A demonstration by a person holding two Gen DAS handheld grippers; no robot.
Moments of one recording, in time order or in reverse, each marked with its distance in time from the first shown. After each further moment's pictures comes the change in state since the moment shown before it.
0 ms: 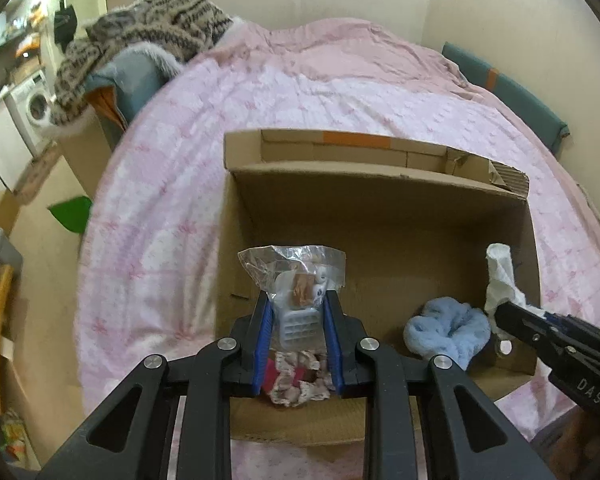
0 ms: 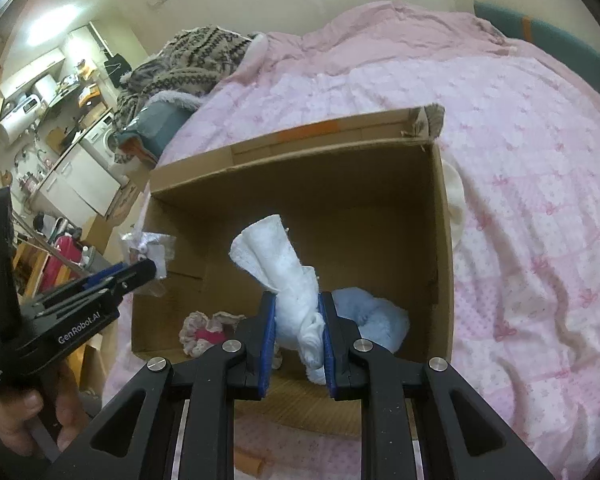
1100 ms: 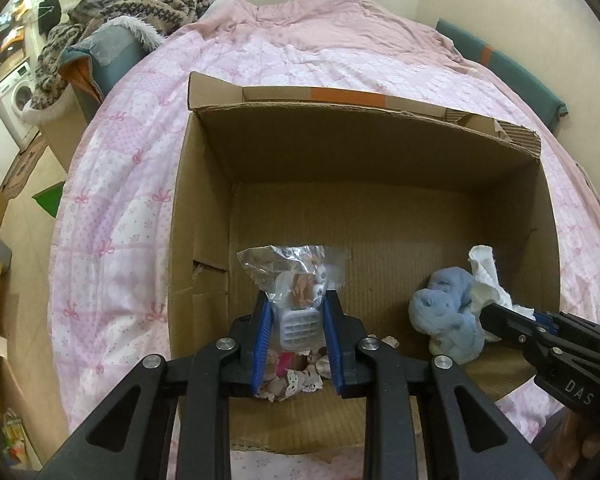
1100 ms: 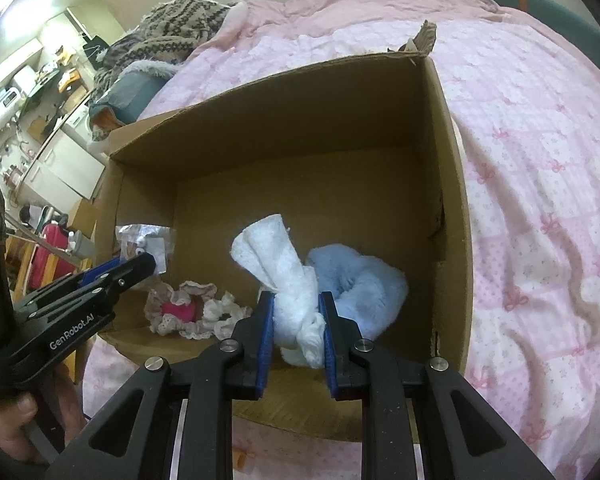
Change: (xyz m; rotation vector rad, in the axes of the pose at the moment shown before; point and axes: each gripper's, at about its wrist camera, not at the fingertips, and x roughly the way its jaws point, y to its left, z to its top) left arm 0.034 -0.007 -0.020 0.025 0.077 -0.023; right arm 0.036 -0.010 -0.013 0.027 0.114 -0.039
